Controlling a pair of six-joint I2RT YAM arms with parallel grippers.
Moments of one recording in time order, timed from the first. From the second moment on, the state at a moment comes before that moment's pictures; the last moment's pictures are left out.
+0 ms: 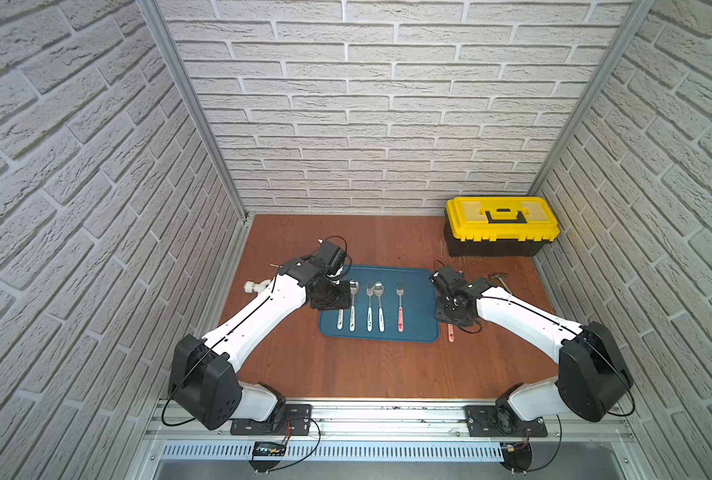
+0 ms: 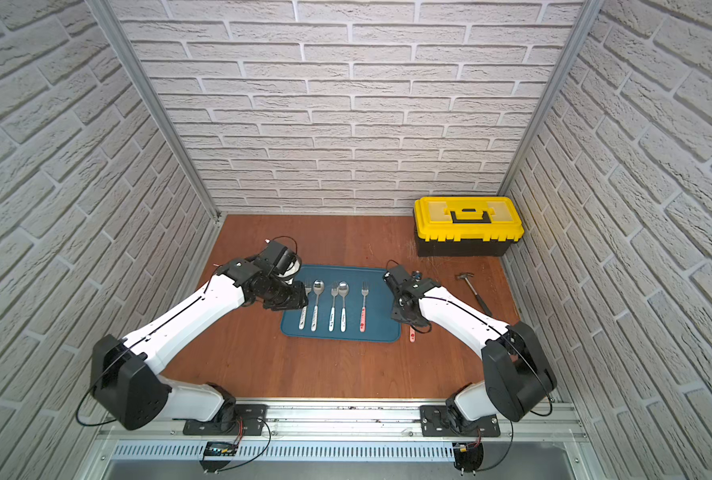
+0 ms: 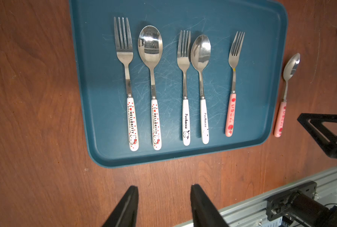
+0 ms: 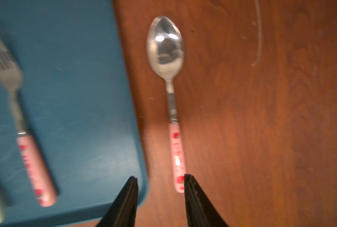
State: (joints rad) left arm -0.45 1.40 1.18 -0.99 0.15 -0.53; right arm 0.44 1.43 0.92 -0.90 0.25 0.74
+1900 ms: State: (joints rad) left arm -0.45 1.41 1.20 -1.02 0.13 -0.53; right arm 0.60 1.67 1.06 -0.82 0.07 0.72
